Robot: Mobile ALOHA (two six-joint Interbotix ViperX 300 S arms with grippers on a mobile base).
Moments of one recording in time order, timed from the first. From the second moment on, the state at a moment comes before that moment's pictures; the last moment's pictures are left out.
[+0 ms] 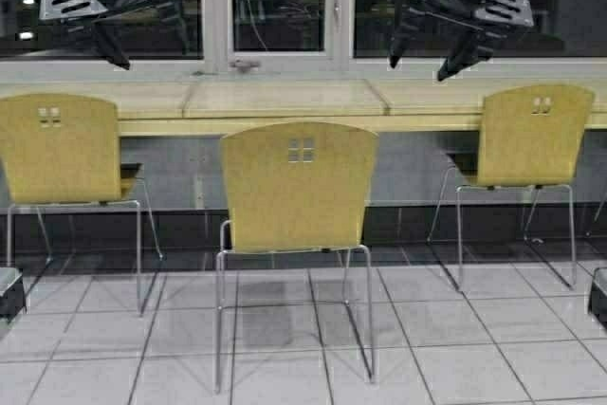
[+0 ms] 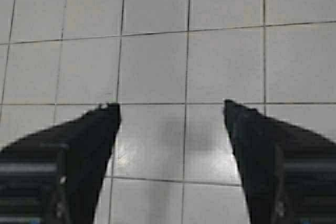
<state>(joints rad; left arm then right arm) -0.32 -0.17 0.76 -0.13 0.09 -0.19 0.35 -0.08 0.67 0.29 0.22 0.06</state>
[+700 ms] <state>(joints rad) -0.32 -0.17 0.76 -0.14 0.09 -0.20 0.34 -0.08 0.68 0.29 0.22 0.06</state>
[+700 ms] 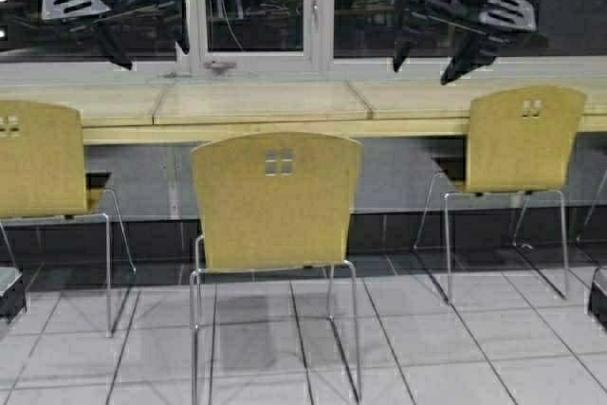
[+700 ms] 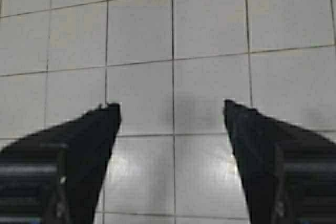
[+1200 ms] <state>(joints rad) -0.32 -0.13 0.76 -0.14 0.09 -0.20 0.33 -0.07 0.68 0.30 0.22 0.10</state>
